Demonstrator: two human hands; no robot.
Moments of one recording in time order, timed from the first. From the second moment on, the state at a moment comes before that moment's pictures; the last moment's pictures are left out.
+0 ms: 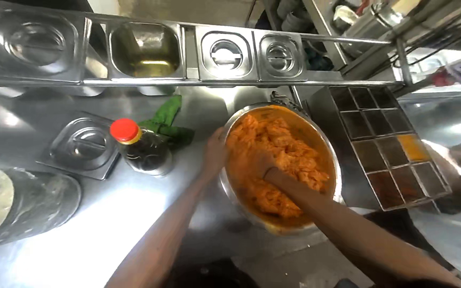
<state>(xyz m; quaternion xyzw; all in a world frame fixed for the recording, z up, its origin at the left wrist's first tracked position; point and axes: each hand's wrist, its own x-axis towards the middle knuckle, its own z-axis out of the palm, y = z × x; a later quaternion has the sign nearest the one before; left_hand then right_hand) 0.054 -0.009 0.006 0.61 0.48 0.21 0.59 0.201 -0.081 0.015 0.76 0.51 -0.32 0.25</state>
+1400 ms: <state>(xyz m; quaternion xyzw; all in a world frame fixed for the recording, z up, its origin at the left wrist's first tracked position) 0.014 -0.009 0.005 0.64 0.45 0.18 0.60 0.306 -0.103 0.071 0.79 0.52 -0.29 0.14</state>
